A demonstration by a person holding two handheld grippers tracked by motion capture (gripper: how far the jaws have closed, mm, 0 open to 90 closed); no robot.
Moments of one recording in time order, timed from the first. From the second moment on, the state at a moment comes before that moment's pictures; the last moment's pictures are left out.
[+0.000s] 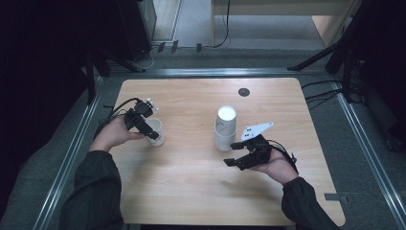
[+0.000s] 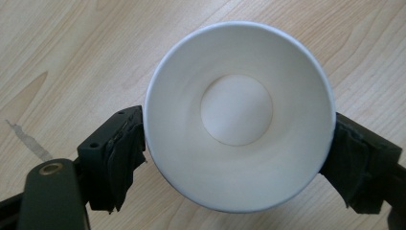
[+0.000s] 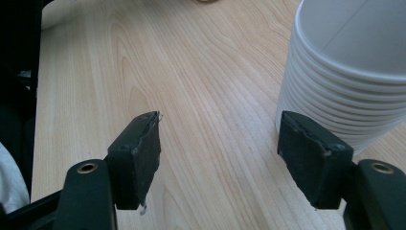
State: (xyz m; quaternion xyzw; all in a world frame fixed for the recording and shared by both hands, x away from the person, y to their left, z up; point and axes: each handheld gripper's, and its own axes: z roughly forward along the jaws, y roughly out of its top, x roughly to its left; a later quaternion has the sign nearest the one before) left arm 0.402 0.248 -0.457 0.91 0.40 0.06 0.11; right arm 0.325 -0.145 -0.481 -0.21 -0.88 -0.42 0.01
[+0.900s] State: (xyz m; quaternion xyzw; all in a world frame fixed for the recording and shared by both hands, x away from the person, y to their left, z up) left arm 0.384 0.263 -0.433 0.89 0.41 0.07 0.18; right arm 0.326 -0.147 -0.481 -0.21 -0.88 -0.42 0.02
